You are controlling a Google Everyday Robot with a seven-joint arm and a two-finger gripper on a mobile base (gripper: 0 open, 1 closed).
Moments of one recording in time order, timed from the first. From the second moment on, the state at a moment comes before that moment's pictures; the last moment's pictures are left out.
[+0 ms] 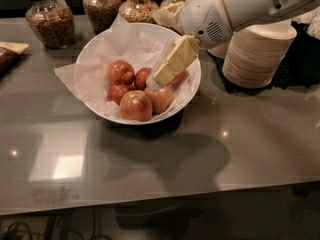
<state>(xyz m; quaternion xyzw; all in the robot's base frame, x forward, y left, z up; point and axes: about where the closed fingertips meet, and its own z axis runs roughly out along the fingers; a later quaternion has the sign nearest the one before) 0.512 0.008 1.008 -0.63 0.61 0.28 0.40</state>
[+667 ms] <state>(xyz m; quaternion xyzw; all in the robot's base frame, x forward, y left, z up) 0.543 0.062 0.992 -0.64 0.58 0.29 0.42</state>
